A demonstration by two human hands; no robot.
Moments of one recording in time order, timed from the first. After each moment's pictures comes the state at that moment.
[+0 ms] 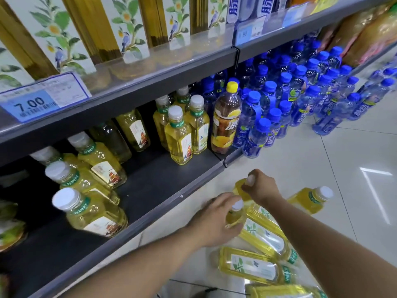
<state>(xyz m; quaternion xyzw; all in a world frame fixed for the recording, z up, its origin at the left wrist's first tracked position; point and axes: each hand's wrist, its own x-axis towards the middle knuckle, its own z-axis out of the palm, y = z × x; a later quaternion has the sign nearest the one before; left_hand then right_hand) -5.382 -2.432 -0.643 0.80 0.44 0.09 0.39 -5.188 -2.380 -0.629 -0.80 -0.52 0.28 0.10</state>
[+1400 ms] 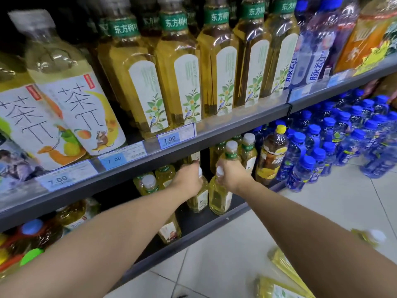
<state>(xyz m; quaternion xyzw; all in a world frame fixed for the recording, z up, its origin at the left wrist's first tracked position) -5.549 -2.359 -0.474 0.66 0.73 0.07 0.19 -5.396 -2.326 -0.487 -0.60 -0.76 0.23 0.10</state>
